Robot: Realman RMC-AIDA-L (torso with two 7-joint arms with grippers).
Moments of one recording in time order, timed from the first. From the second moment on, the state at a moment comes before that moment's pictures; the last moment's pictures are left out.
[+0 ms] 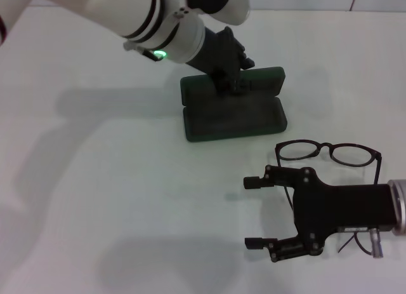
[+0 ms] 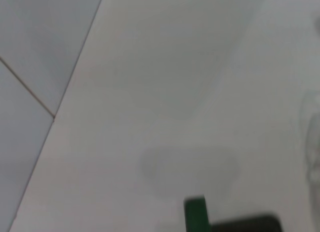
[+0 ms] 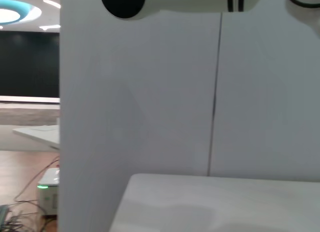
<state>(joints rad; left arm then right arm) -0.88 -2.09 1.38 0.90 2.29 1.10 -1.73 0.53 1.98 -1.68 -0.43 -1.14 -1.53 0.76</state>
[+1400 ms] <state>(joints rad) -0.53 -2.09 1.19 0.71 1.44 1.24 -1.33 0.74 2.02 -1.43 -1.27 -2.53 -1.56 1.99</state>
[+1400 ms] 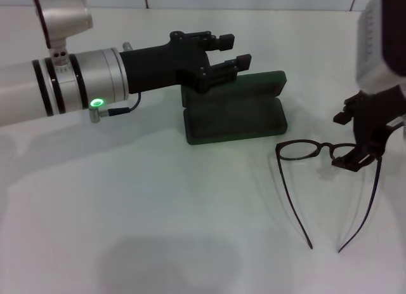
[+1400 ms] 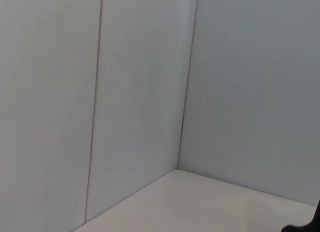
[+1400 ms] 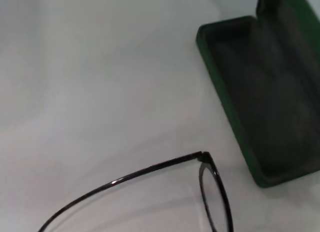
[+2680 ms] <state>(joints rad) -0.52 -2.09 1.19 0.71 1.42 1.29 -1.33 0.72 2.02 -1.41 -1.23 -2.47 -1.49 1.96</state>
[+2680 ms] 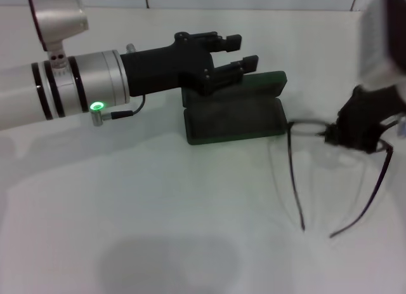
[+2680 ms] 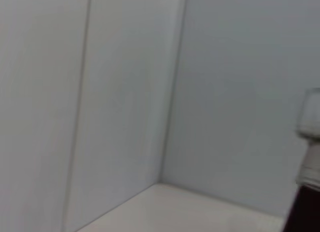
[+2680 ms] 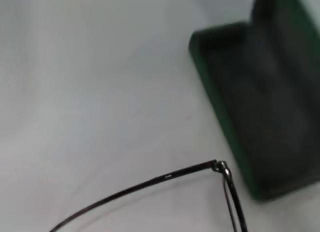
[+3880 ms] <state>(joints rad) -0.78 -2.09 1.18 0.55 1.51 1.64 -1.49 0.59 2.01 -1.00 -0.73 -1.70 -1.55 1.21</state>
